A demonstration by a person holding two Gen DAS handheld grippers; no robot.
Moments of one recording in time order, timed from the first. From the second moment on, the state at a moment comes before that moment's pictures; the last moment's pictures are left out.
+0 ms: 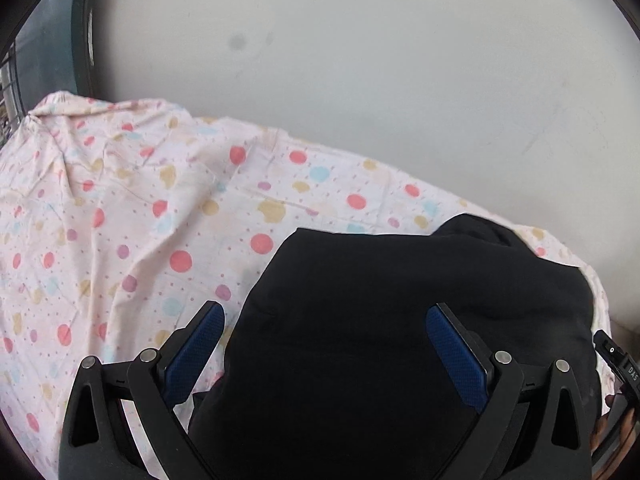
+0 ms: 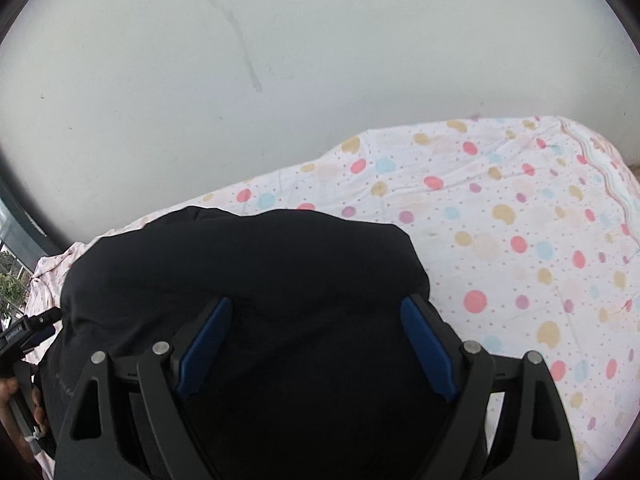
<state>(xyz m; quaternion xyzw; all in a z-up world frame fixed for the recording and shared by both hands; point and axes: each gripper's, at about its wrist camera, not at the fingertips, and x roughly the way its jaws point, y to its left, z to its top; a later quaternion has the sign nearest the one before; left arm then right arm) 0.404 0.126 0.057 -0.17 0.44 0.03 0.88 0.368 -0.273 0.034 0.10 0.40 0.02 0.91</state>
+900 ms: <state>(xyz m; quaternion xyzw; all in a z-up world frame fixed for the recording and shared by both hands) 0.242 0.173 0.042 -0.16 0.40 0.02 0.90 0.213 -0.333 0.022 0.06 0.40 -0.02 0.92</state>
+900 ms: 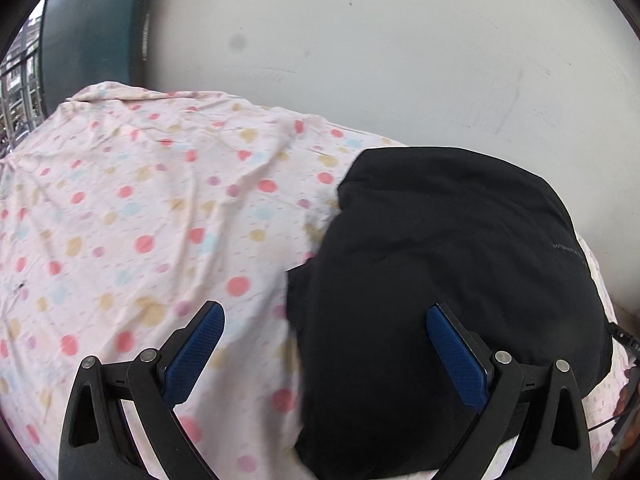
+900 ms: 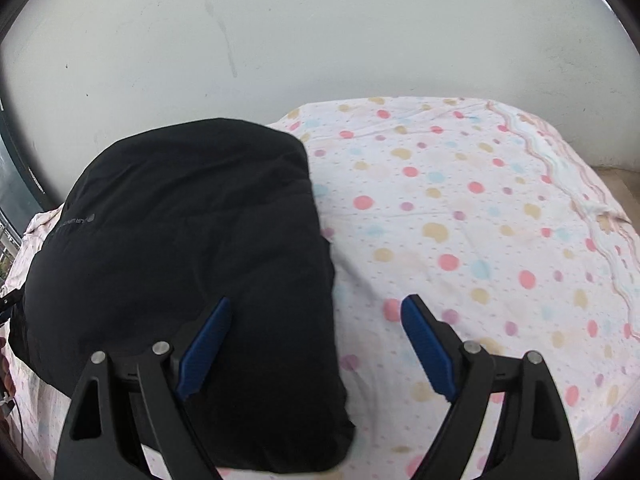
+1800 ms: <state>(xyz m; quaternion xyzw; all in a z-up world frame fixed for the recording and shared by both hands) 0.049 0.019 0.069 -0.05 0.32 0.00 0.95 -0.002 -0.205 0.017 -0.03 0.35 0.00 0.94</state>
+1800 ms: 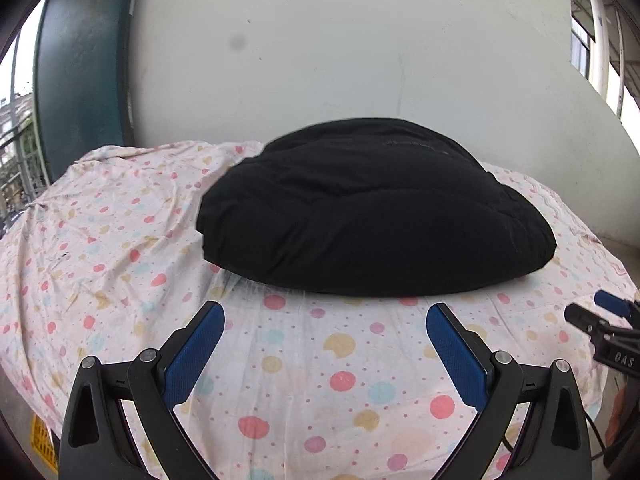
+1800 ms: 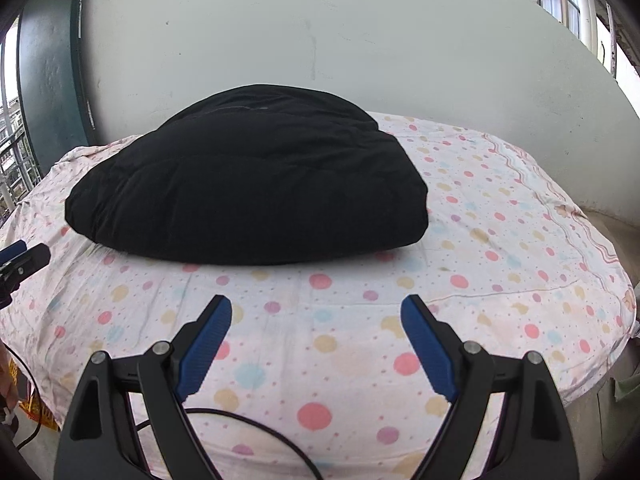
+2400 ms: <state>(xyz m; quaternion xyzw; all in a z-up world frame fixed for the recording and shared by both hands) 0.041 0.004 0.062 -0.02 0.32 0.04 0.95 -0.009 -0.183 0.004 -0.02 0.35 0.03 0.94</state>
